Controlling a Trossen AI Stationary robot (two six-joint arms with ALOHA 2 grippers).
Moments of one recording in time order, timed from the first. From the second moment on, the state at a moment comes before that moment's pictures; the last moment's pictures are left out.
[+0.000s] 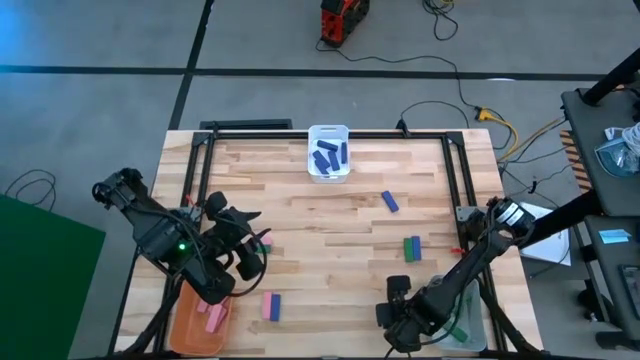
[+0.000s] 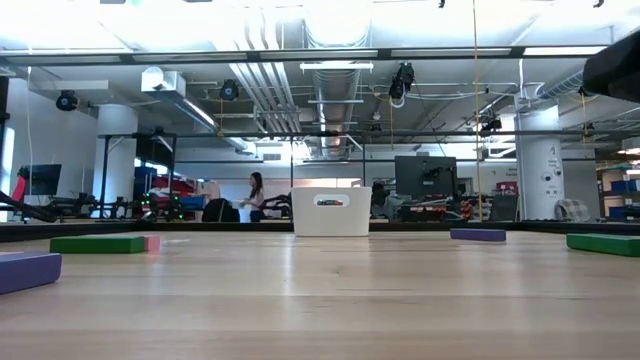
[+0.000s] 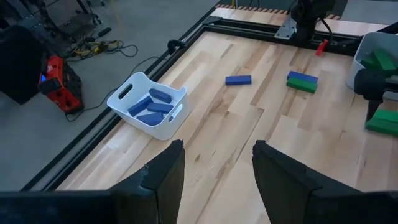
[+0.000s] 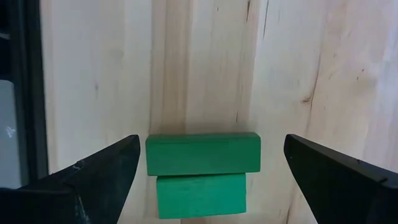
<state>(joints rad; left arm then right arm) -0.69 1.51 1.74 -1.46 -0.99 -1.01 0.78 1.90 1.31 -0.81 0.10 0.71</state>
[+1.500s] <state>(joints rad) -0.69 1.51 1.74 -1.49 -0.98 -1.00 0.78 1.94 1.15 -0.64 0.01 0.57</state>
